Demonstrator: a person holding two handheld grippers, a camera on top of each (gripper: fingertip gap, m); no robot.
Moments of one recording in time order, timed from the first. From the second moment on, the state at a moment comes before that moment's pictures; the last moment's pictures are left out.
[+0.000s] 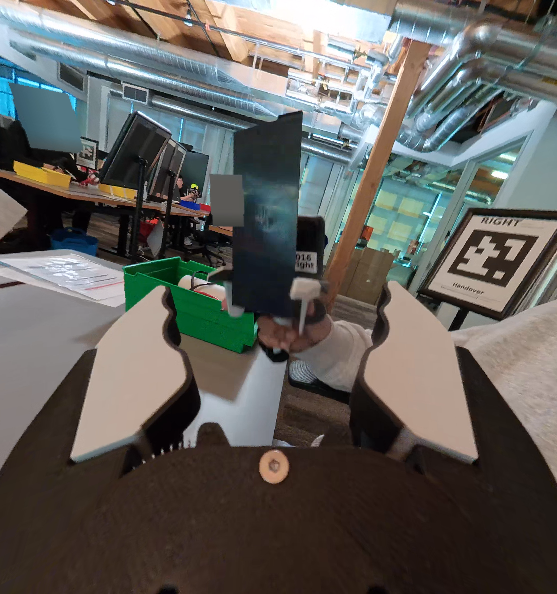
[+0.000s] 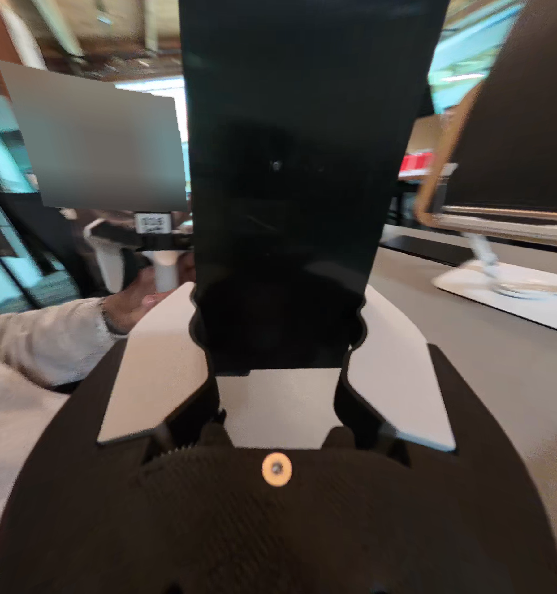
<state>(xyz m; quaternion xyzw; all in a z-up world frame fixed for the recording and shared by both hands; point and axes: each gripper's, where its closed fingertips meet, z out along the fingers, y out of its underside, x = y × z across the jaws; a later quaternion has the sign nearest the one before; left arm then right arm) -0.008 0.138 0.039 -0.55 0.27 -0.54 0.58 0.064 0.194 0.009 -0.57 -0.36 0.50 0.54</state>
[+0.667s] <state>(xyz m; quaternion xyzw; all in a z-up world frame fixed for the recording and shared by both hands) -0.004 0.170 -0.047 -0.61 0.22 -0.53 0.55 0.349 0.326 -0.130 -0.90 -0.12 0.03 0.41</state>
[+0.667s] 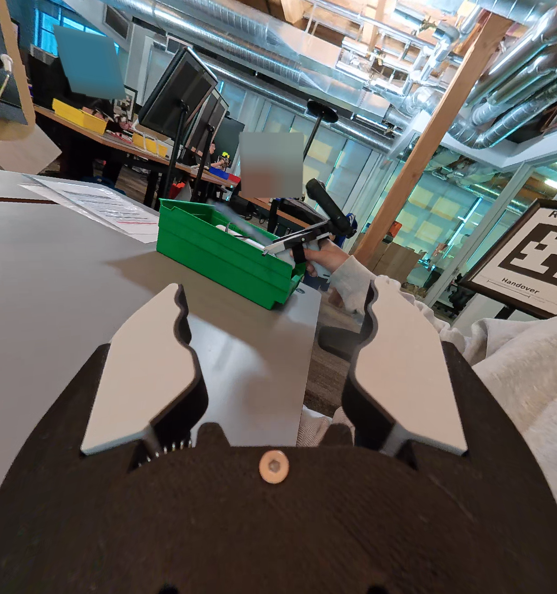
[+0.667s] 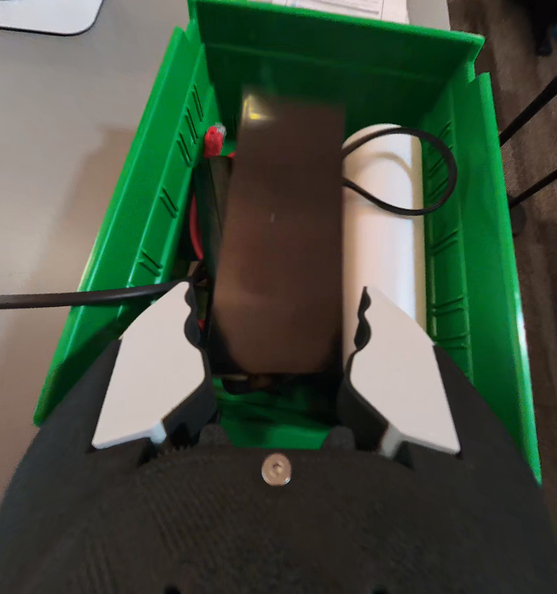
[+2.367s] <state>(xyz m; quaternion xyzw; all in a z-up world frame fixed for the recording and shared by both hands) -0.097 0.294 -0.187 -0.83 0.36 0.07 0.41 0.016 0.293 -0.137 -0.70 -0.45 0.19 0.52</state>
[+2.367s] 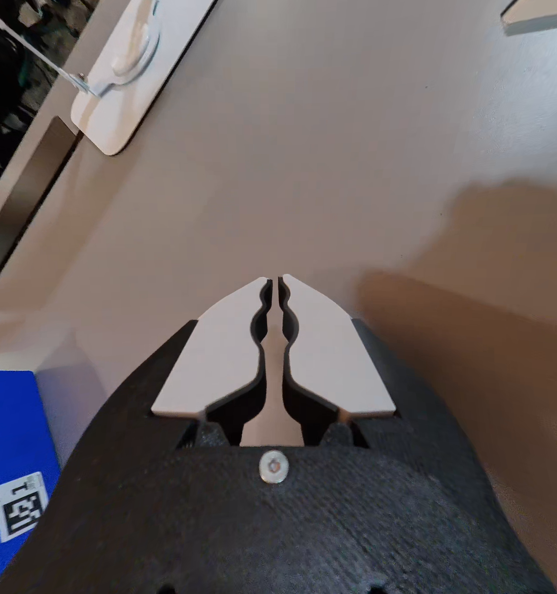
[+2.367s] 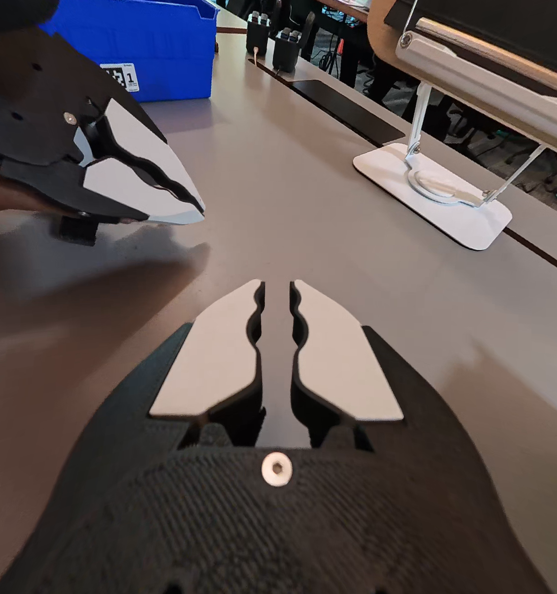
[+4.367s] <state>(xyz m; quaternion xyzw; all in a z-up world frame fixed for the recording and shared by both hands) -0.246 0.277 0.028 -0.76 0.12 -0.19 0.61 -0.003 0.288 -0.121 -0.70 -0.38 0.39 0.46</state>
